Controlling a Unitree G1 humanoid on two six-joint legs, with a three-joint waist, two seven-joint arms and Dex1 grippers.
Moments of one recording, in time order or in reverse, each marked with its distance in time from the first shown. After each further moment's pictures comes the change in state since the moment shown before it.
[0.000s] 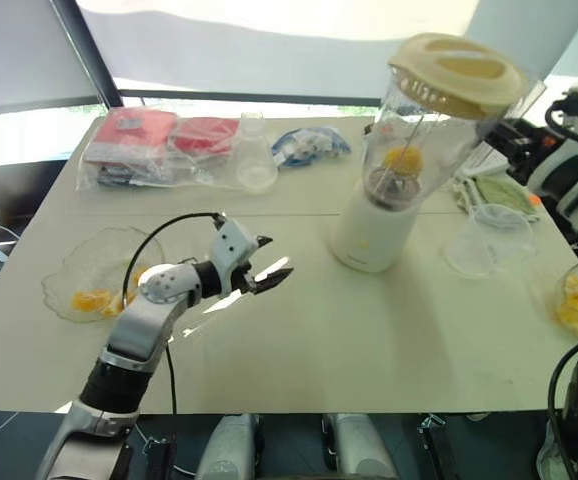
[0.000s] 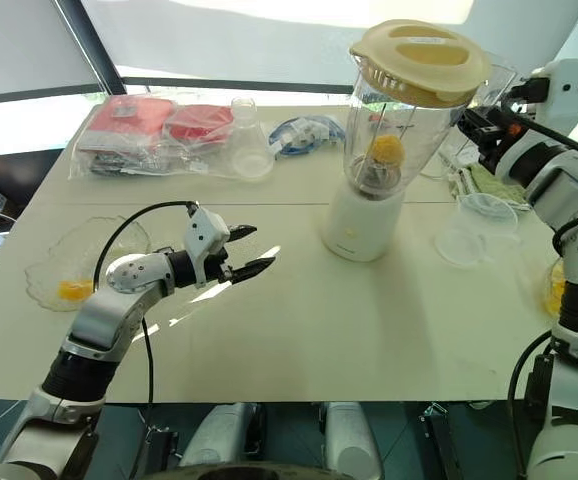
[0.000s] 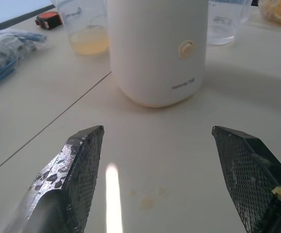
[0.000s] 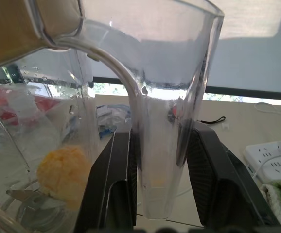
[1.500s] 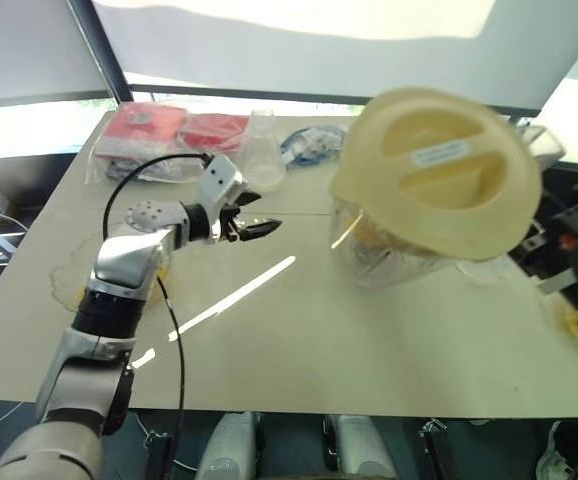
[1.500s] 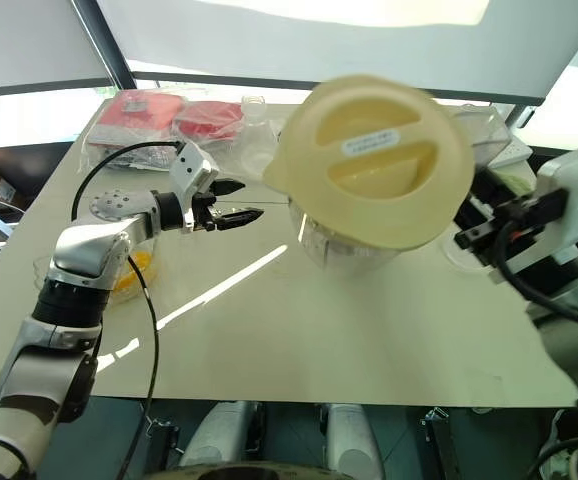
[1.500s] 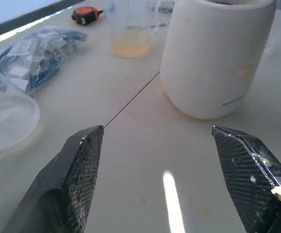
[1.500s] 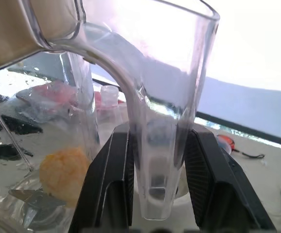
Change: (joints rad) left arm -0.321 0.048 0.081 0.154 -0.062 0.207 -0.046; right arm 0.539 -0.029 -0.476 -0.914 0.514 0.136 -0.247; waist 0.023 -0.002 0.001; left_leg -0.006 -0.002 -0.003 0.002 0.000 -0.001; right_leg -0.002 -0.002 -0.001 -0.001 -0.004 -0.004
